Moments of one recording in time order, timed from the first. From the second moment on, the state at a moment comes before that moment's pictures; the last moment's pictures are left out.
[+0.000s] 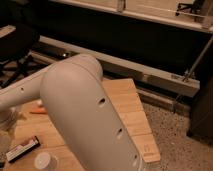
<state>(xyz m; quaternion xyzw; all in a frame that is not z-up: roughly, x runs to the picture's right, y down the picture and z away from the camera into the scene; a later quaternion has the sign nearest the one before) -0.423 0.175 0.679 -0.30 -0.01 0.12 0.95</state>
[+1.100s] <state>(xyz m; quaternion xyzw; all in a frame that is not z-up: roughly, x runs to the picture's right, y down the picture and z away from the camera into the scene) -0.467 0.272 0.700 -0.27 -0.14 -0.13 0.94</state>
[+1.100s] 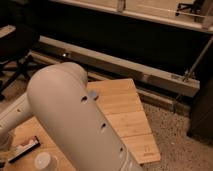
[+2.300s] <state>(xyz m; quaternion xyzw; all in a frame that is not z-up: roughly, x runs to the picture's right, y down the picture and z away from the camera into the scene) -0.456 0.302 0.726 -0.28 -0.13 -0.21 0.93</state>
